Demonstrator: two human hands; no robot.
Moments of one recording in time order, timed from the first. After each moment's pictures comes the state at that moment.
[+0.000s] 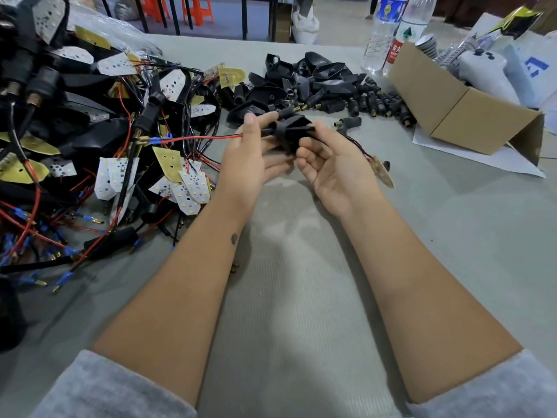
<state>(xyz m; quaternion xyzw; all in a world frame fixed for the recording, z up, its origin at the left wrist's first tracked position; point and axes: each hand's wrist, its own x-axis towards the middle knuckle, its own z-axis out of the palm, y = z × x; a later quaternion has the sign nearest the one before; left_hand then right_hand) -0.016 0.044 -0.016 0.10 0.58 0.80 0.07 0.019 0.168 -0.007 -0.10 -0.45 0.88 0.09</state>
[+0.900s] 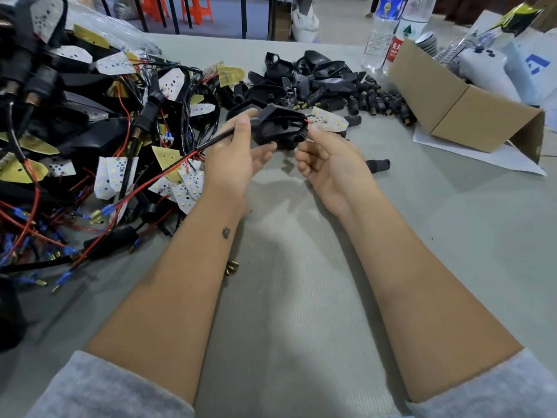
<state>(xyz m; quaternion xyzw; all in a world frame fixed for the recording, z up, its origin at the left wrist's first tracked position) -0.020 0.037 -0.014 0.02 0.57 0.82 0.02 0.013 0.165 -0.010 -0.13 -0.50 0.85 0.12</state>
